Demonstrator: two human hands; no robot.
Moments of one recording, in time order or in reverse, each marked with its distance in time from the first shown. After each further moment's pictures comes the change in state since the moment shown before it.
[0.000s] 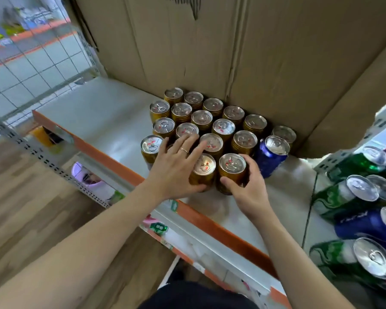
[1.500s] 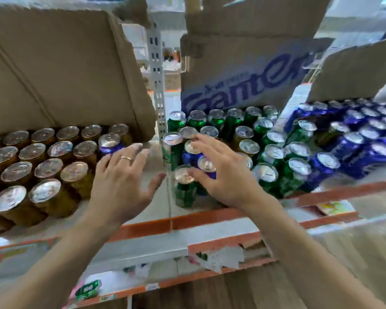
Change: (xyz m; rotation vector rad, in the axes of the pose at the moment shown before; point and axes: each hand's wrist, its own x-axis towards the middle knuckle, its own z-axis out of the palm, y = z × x) left_hand -0.023 0.214 -0.063 -0.180 0.205 0.380; right_hand -0.185 -0.032 -0.224 -0.699 0.340 -0.188
